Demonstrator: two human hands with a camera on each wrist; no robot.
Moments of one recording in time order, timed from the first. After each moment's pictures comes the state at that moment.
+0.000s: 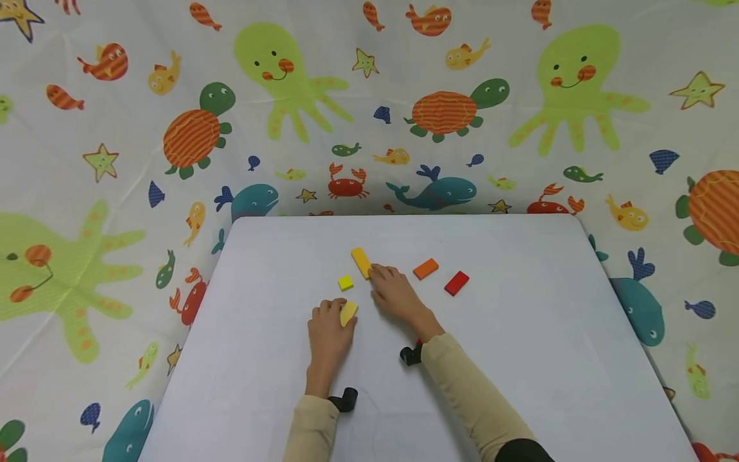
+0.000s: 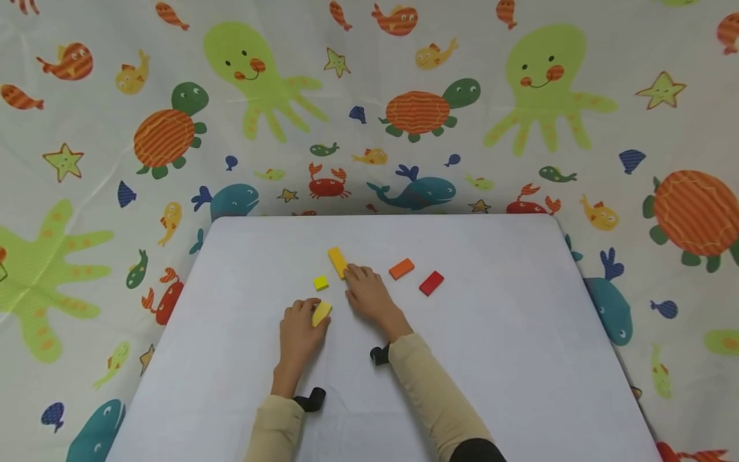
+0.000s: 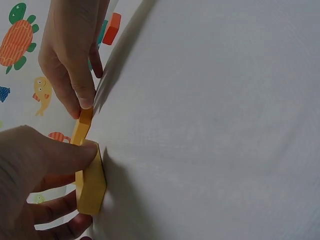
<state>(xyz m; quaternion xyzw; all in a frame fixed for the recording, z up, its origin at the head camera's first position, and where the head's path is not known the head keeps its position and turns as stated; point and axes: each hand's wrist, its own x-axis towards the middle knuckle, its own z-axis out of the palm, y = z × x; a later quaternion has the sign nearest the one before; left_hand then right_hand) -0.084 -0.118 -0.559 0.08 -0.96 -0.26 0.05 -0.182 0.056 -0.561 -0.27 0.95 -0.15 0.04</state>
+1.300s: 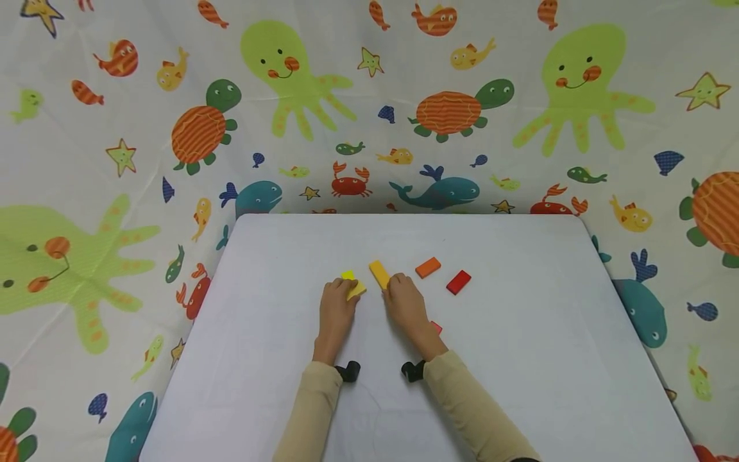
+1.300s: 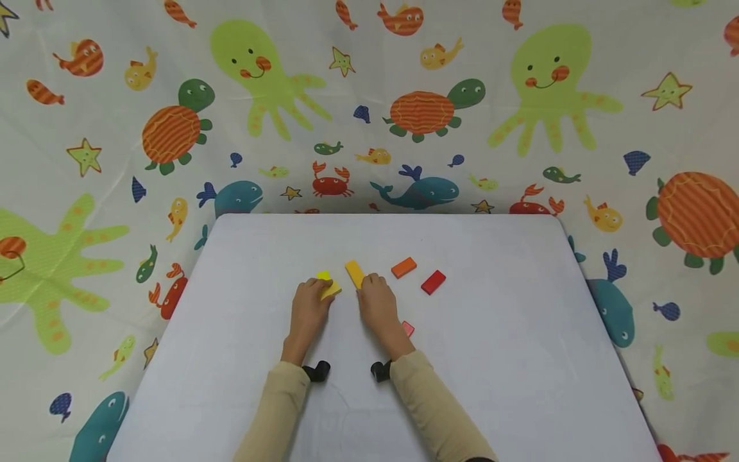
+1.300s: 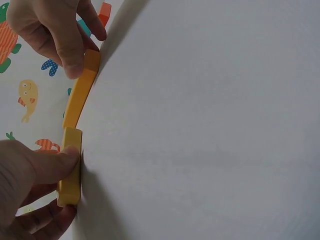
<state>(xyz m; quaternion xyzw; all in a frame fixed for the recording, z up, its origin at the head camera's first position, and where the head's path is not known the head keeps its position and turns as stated) -0.126 -0.116 -0.558 0.03 -0.95 -0.31 0.08 -0.148 0.053 -0.553 -0.11 0.97 -0.24 0.00</state>
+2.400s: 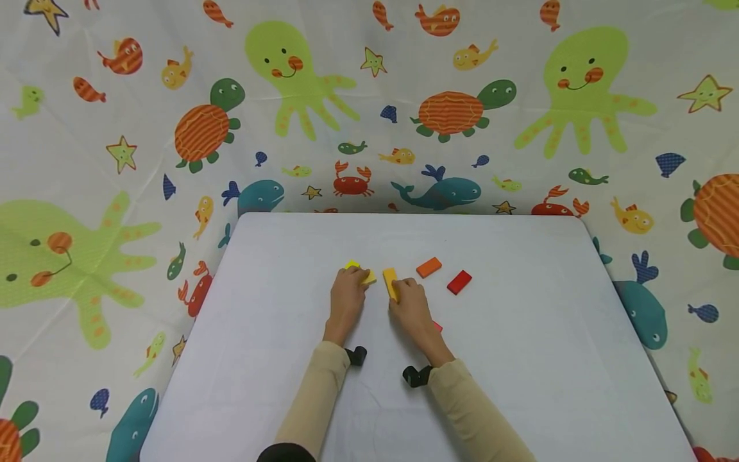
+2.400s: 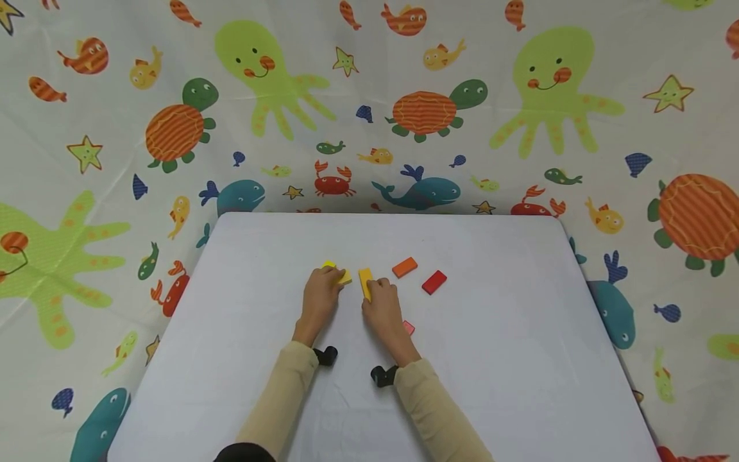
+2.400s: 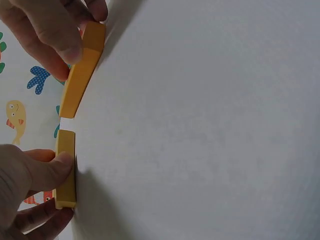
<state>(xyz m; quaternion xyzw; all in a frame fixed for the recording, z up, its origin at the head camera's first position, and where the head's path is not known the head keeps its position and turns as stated) -0.155 -0.101 -0.554 -0.01 -0.96 -0.26 0.09 -0.133 0.063 -0.544 -0.05 0.94 -0.33 0.05</state>
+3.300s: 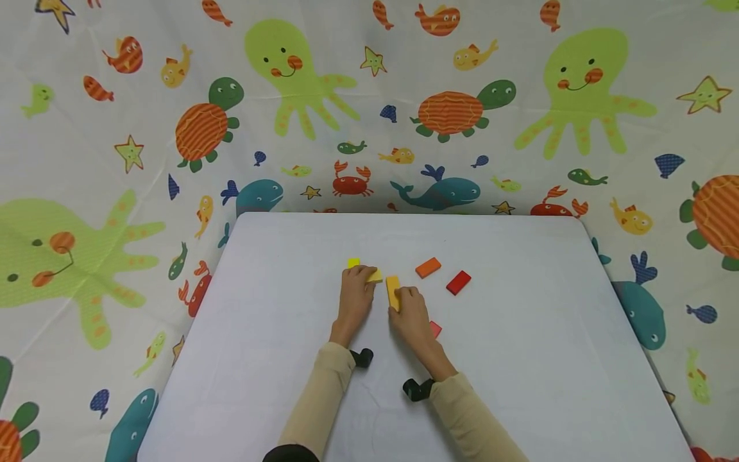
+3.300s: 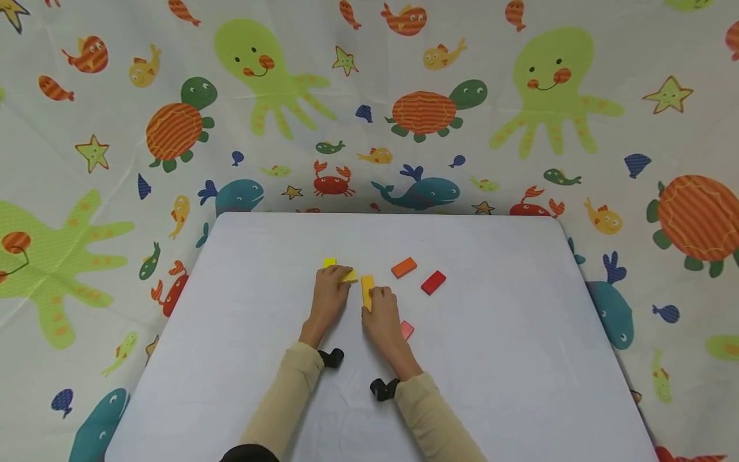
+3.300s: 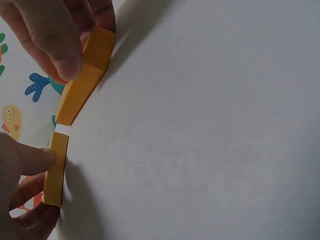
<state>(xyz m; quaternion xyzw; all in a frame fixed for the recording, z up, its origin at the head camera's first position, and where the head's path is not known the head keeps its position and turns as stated) -0.157 -0.087 -0.567 -0.03 -0.93 -0.36 0.11 -0.111 0.065 -0.549 -0.05 0.93 -0.37 0.01</state>
